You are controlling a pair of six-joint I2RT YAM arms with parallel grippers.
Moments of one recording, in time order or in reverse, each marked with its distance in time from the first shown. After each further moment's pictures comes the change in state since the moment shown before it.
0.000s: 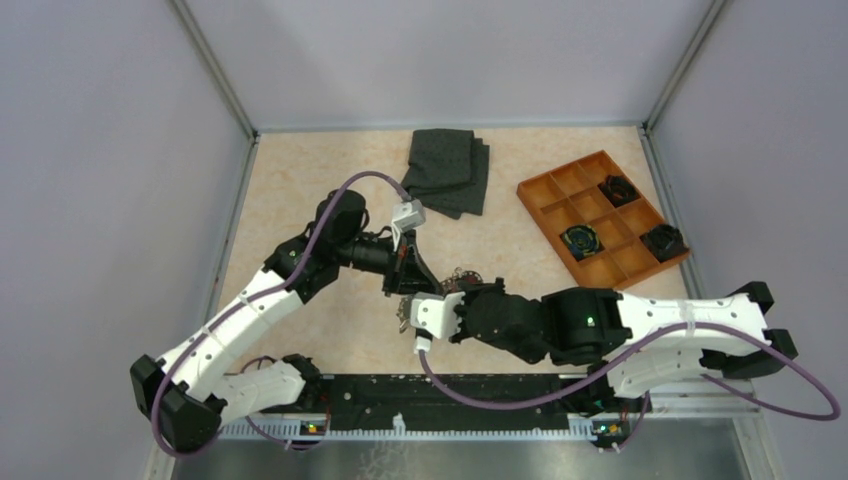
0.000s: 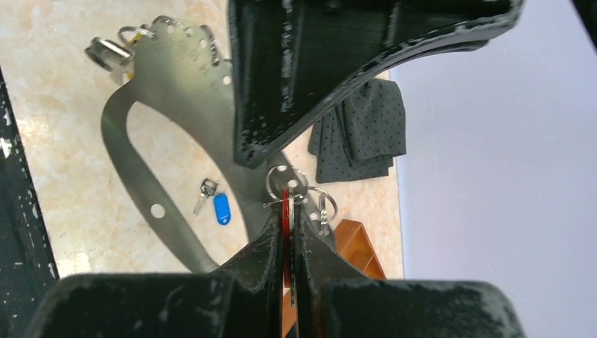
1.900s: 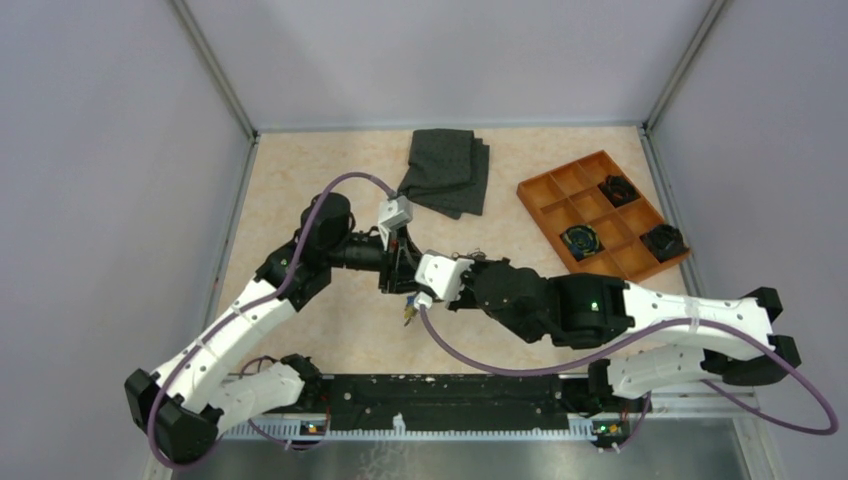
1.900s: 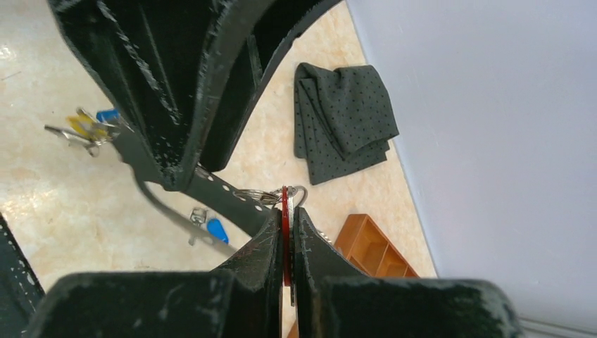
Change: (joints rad) left arm 0.040 -0.045 -0.045 0.131 -0.005 0.002; right arm -0.106 -0.005 0.014 0.105 0.026 0.072
